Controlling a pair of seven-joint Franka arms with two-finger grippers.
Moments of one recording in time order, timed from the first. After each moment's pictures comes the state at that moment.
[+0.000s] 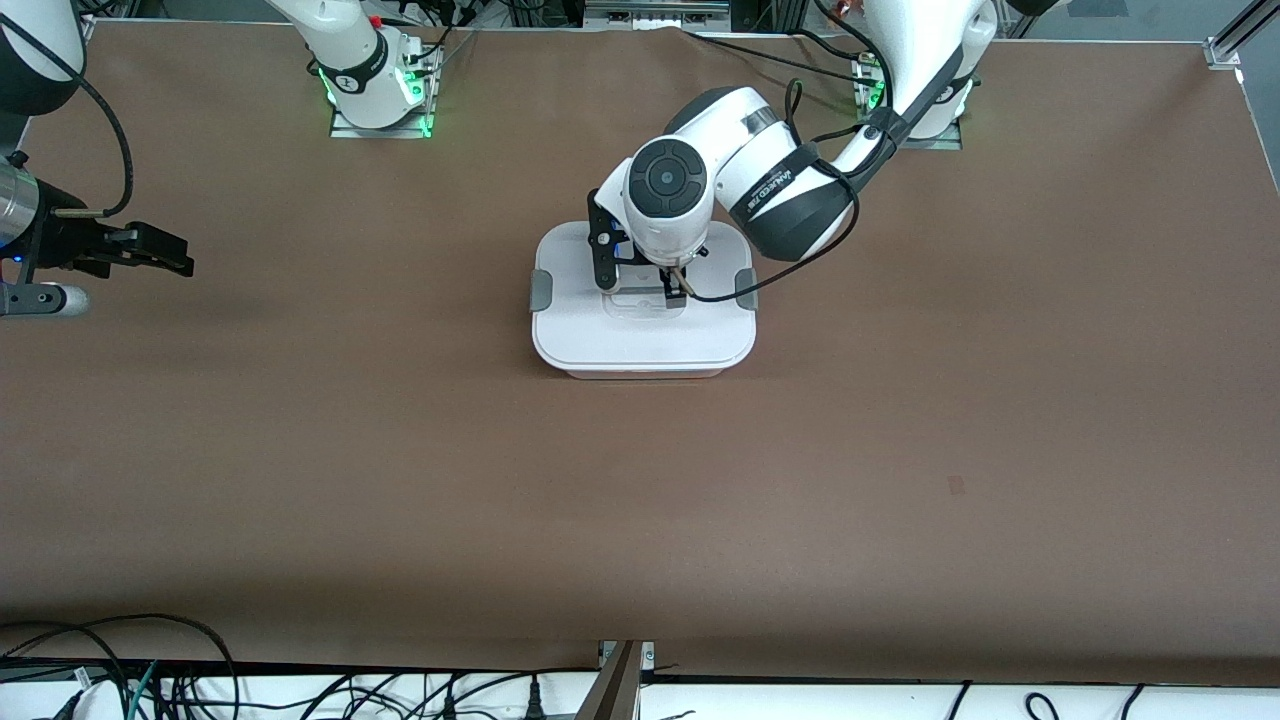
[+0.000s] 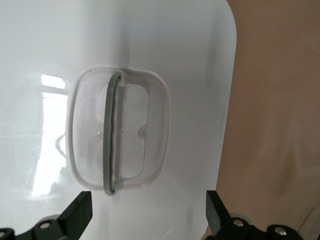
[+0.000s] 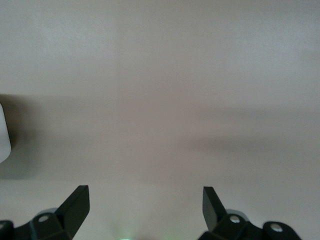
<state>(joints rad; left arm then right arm) -0.37 0.61 -0.51 -1.35 0.10 1.68 0.58 0.02 0.11 -0.05 -1.58 -0.02 1.56 -0.06</state>
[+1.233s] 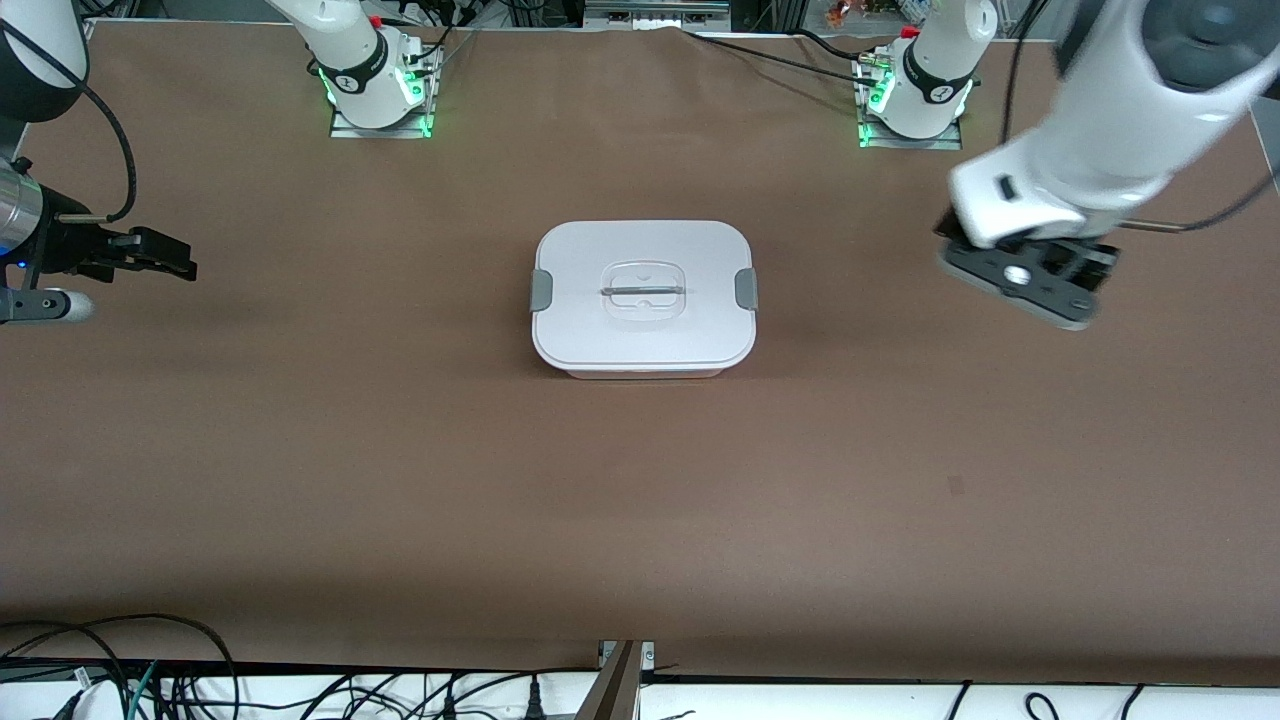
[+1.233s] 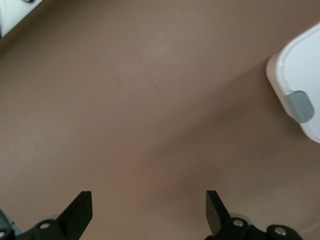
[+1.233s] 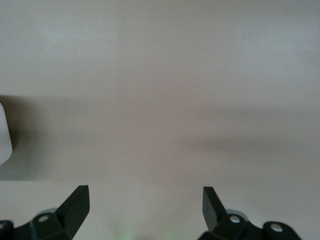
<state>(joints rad) 0.13 0.25 -0.47 -1.32 0.26 1.40 0.18 0.02 0.13 -0.04 -1.57 -0.01 1.56 -0.06</state>
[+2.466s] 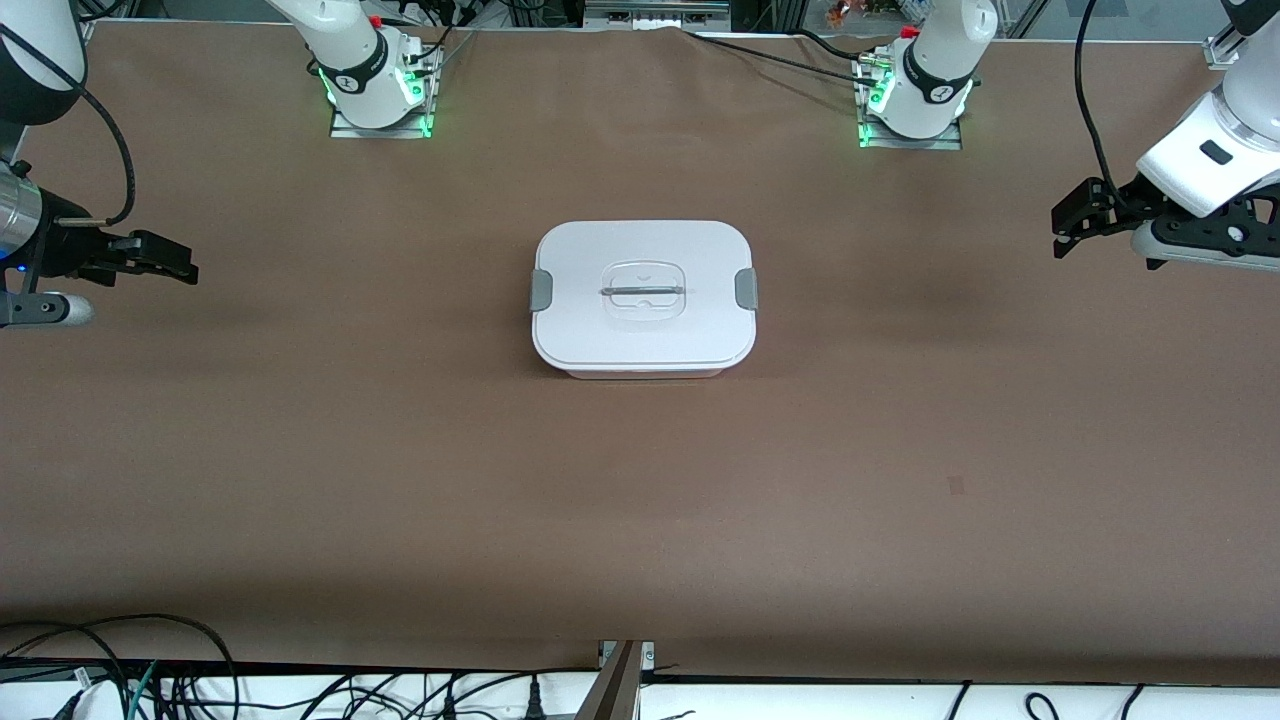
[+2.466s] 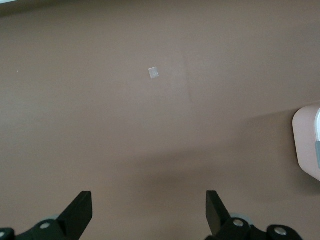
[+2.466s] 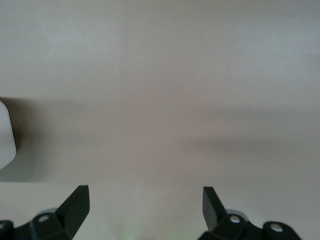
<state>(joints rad) 0.00 -0.07 -0.07 -1.74 0.05 1.70 0.08 0.02 0.14 -0.04 -1.55 0.00 1.56 -0.06</state>
